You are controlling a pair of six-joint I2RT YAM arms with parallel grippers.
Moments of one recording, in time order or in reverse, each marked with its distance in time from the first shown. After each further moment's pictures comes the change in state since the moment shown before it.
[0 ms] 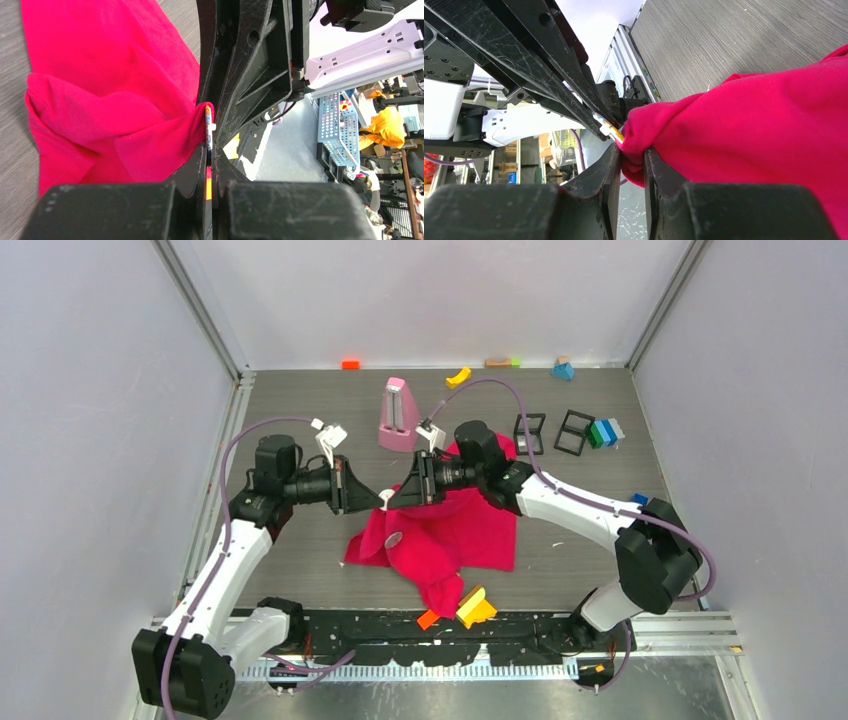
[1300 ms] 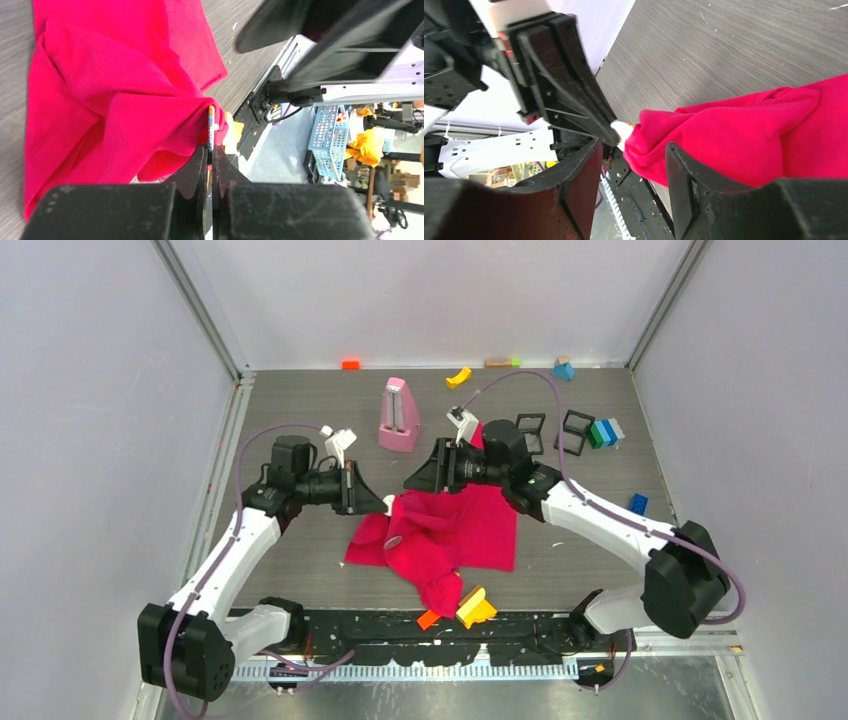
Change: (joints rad) left arm -0.035 0.088 0.026 -0.094 -0.120 -0.032; right arm -0.053 -0.120 -0.077 0.013 0.177 -0.070
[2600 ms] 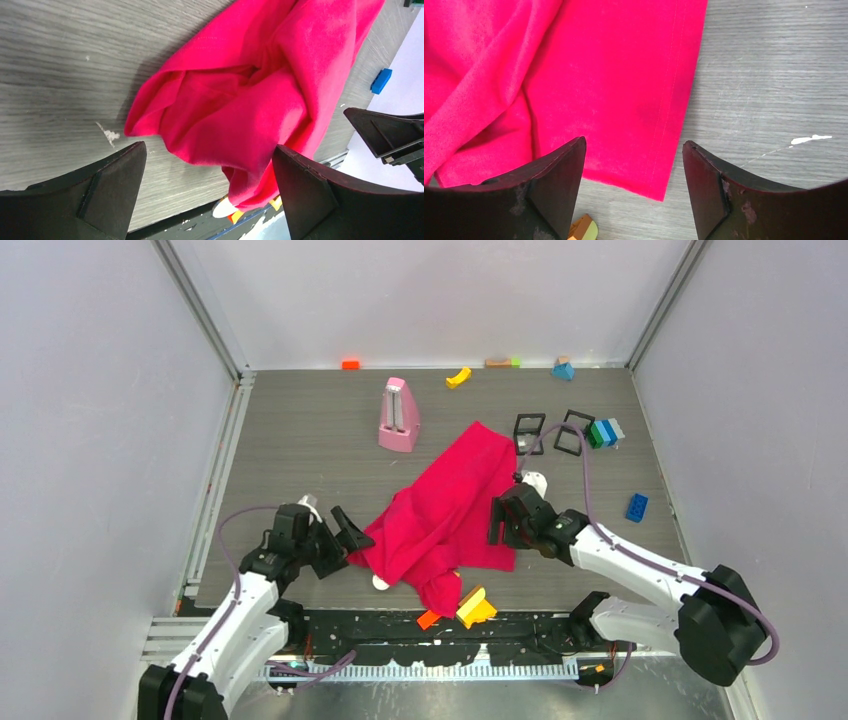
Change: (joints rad) left arm -0.001 -0.367 -0.513 -0.010 -0.557 -0.522; right arm -0.005 -0.314 -0.378 -0.577 0.769 -0.048
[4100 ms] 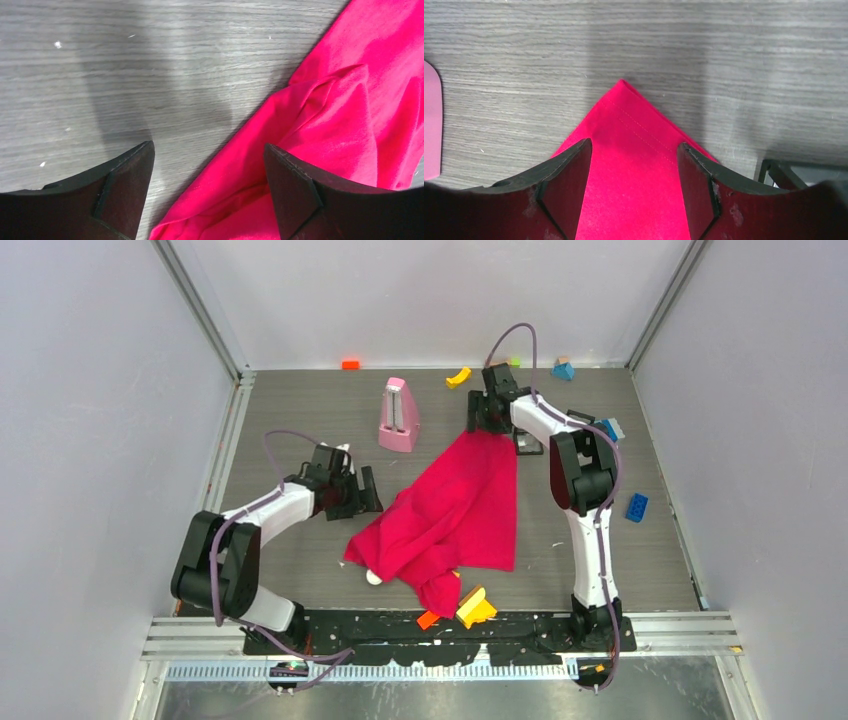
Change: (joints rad) left arm -0.050 0.764 0.428 0.169 -0.157 0.385; right arm -0.379 1.168 1.194 0.013 -0.217 -0.383
